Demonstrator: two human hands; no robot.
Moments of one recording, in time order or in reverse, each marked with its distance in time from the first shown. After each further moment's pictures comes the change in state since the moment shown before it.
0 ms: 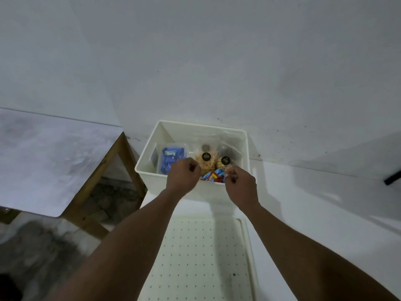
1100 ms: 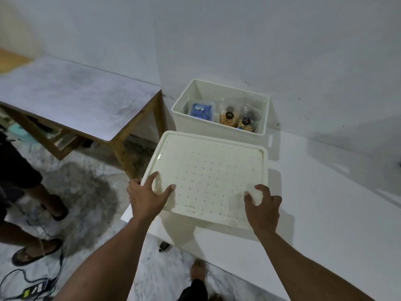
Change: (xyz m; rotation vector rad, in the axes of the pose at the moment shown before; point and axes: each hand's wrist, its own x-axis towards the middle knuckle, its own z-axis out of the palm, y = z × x) left_hand -0.309 -0.143 -0.035 0.115 0.231 -0.491; right_hand -0.252 0.087 -0.036 -0.117 0.007 0.214
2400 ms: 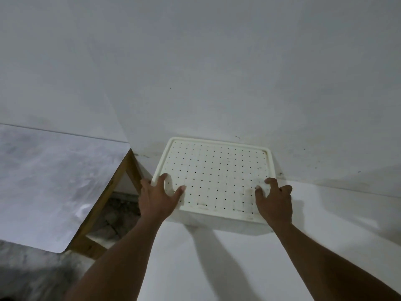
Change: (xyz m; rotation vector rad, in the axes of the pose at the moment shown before) left_hand 0.306 0.195 0.061 0.188 -0.017 0.309; right_hand 0.303 -0.118 0.059 -0.208 0.202 -0.036
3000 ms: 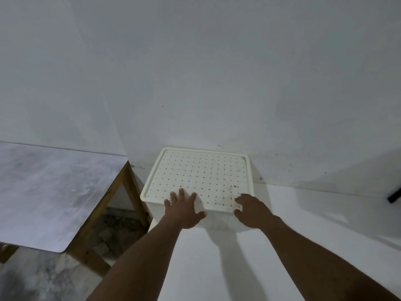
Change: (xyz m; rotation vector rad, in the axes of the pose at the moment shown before) left_hand -0.082 0.077 -0.006 0.371 -0.509 0.286; right_hand -0.037 -0.003 -0.065 -0.359 -0.635 -0.328
